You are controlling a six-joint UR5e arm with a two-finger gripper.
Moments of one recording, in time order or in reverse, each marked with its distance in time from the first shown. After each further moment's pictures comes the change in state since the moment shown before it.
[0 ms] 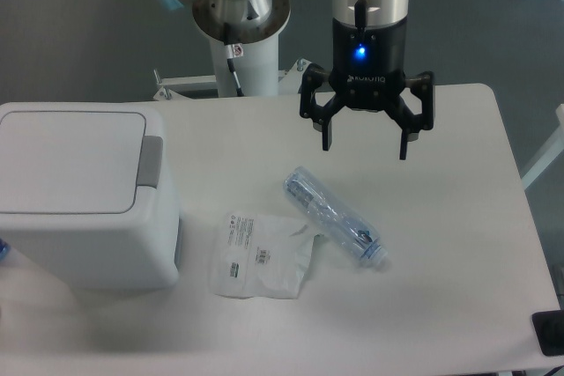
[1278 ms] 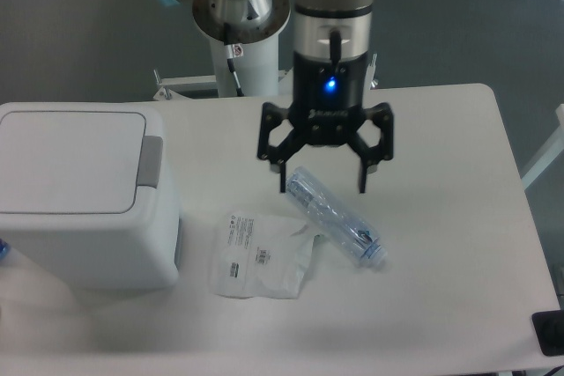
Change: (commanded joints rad) arm -0.152 -0.058 -0.047 0.161 -0.078 -0.598
